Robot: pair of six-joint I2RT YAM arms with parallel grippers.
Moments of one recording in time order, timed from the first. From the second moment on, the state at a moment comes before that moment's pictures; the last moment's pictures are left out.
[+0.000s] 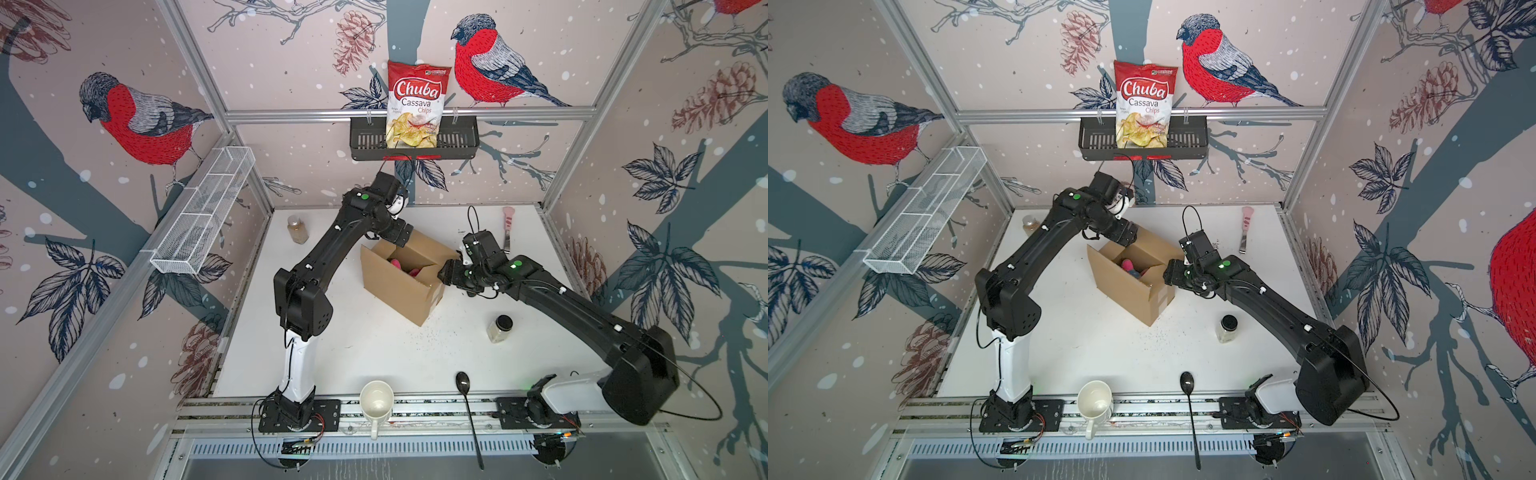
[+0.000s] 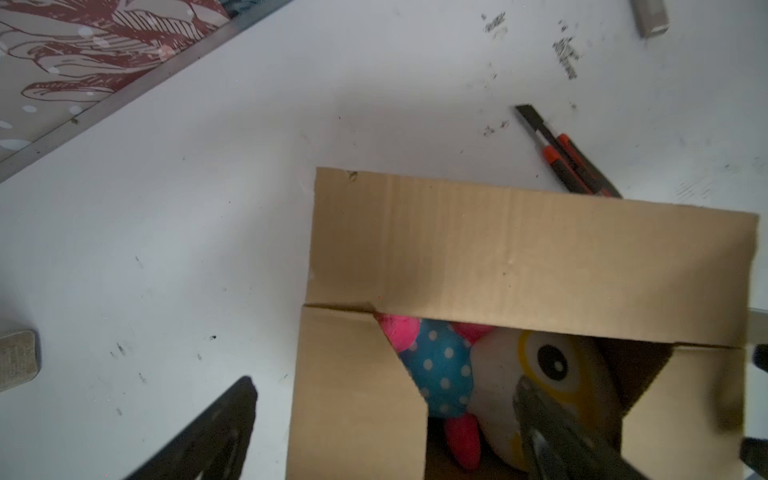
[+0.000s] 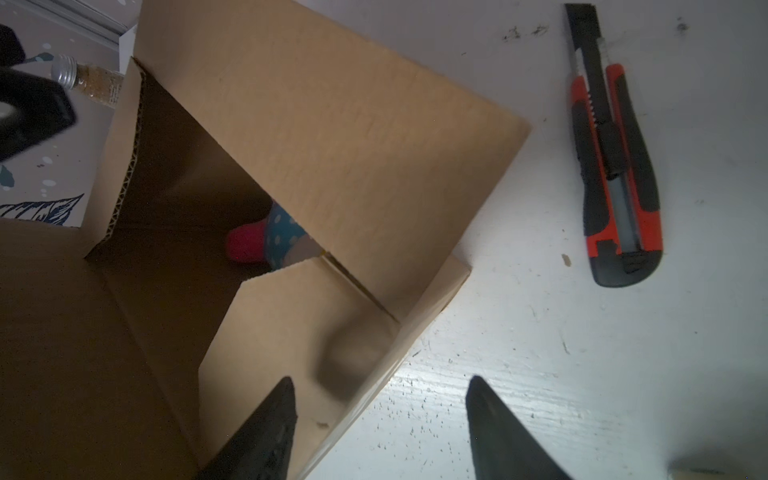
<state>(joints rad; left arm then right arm) -0.52 2.06 2.17 -1.18 0.03 0.04 0.63 1.39 1.13 -0.65 -0.12 0.68</state>
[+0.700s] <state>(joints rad) -0.60 2.07 2.03 -1.25 -0.30 0.02 0.58 1.43 1.08 -0.55 -0.20 0.68</state>
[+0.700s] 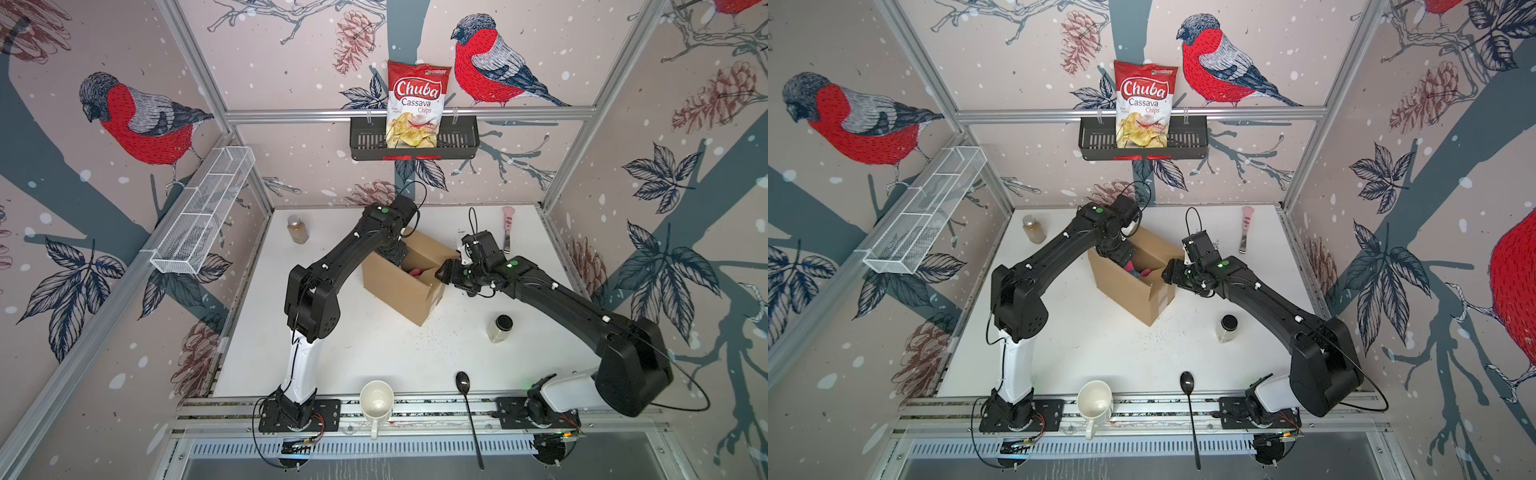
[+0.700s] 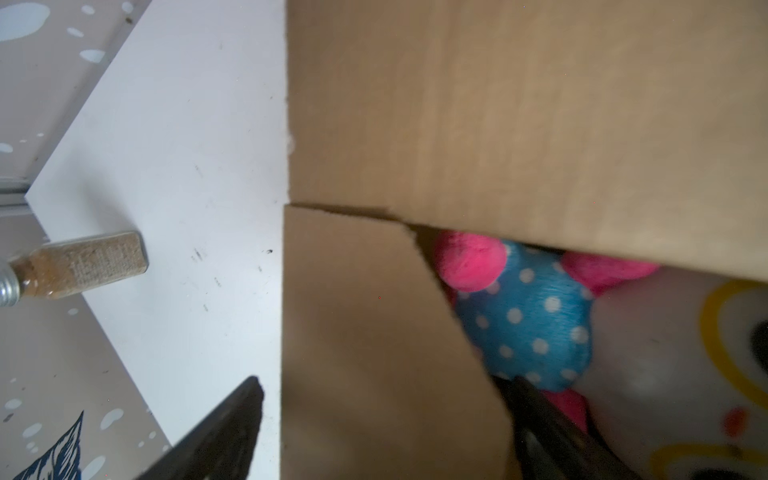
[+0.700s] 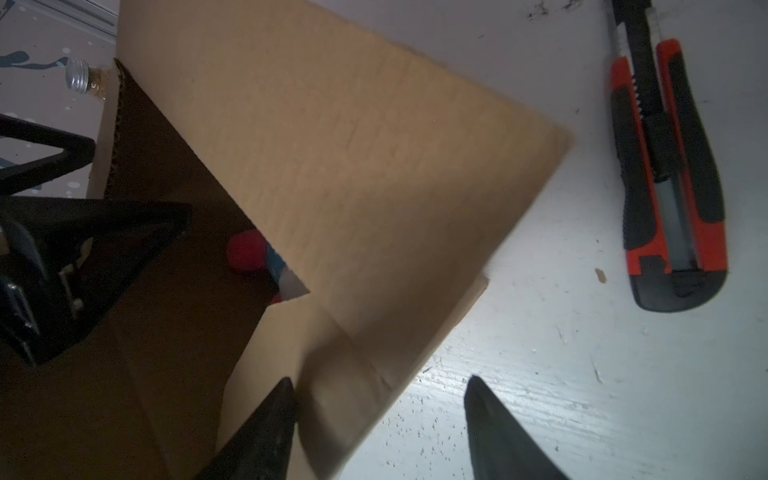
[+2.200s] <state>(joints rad) -0.26 1.74 1.61 -0.91 0.19 -0.07 0.57 1.53 1.21 -0.61 -0.10 0.65</state>
